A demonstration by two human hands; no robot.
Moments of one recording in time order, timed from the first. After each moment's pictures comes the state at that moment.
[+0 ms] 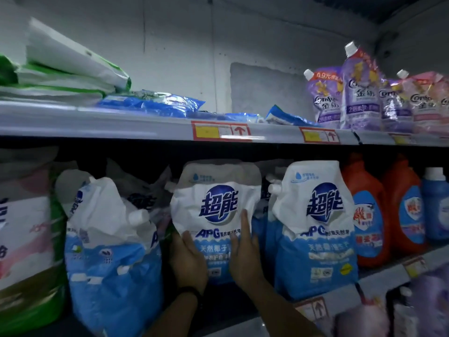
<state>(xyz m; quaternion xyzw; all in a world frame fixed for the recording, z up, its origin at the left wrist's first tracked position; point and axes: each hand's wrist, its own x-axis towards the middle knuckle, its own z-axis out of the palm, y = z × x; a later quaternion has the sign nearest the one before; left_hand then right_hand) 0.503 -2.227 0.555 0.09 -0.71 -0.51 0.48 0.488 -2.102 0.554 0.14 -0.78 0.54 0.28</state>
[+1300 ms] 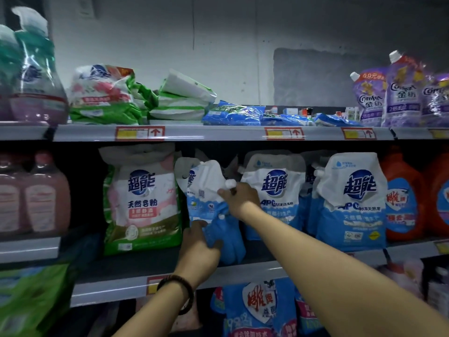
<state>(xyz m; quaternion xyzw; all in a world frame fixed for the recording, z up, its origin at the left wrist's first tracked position) 0.754 -2.355 0.587 0.07 -0.86 -0.43 0.27 0.662 -2.238 0.679 0.15 -0.85 0.47 0.15</state>
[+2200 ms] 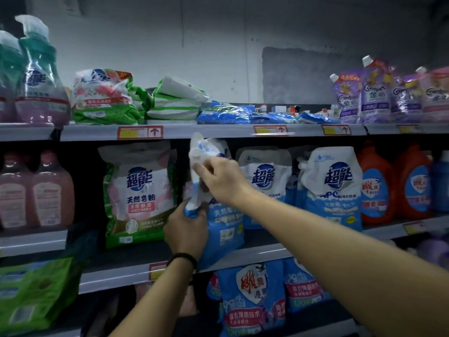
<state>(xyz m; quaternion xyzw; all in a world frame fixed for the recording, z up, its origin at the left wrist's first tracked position) 0.796 -2.334 0.619 0.13 -0.73 -0.49 0.46 0.771 -2.231 0.726 0.34 -0.80 0.36 0.33</state>
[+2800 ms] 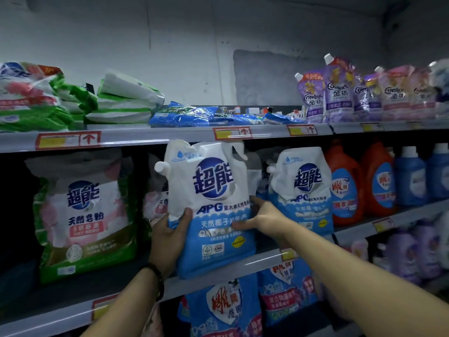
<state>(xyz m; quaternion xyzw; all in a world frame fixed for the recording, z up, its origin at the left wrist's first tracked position) 0.711 -2.305 0.608 -0.04 -0.64 -0.72 0.28 0.657 -2.059 0.636 0.19 -0.76 0.62 0.01</state>
